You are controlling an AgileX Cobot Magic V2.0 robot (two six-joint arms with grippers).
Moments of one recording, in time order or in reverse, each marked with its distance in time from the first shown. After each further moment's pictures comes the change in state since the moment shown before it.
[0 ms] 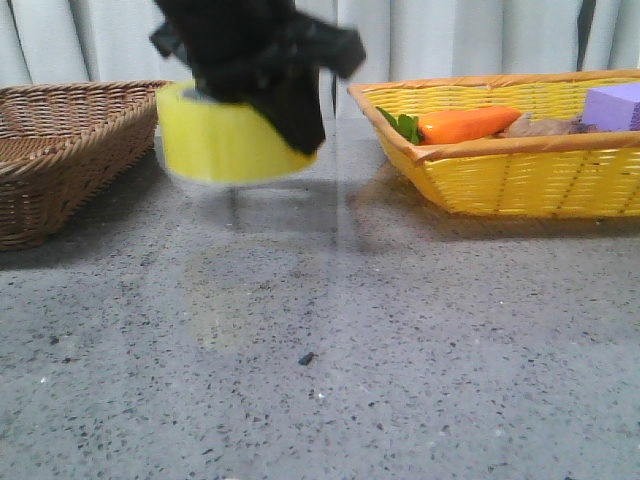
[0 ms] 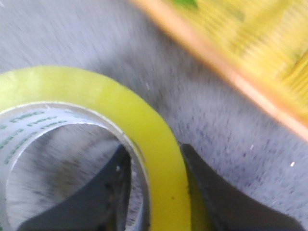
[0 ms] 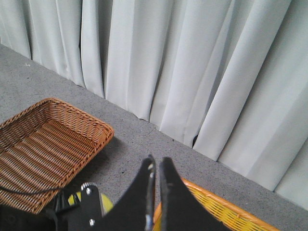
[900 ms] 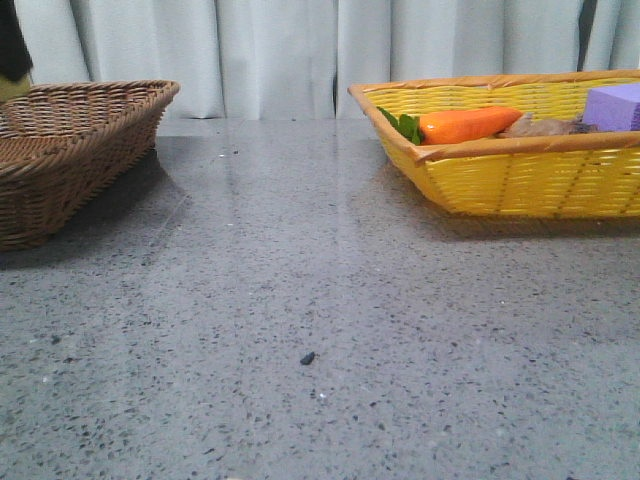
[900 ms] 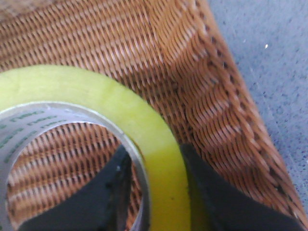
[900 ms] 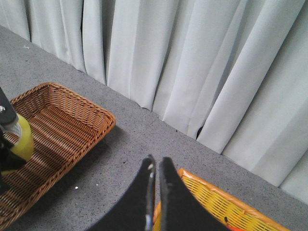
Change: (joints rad) left arm 0.435 -0.233 0.167 0.059 0.115 0.000; right arm 0.000 0.000 0.100 -0.002 -0.055 0.000
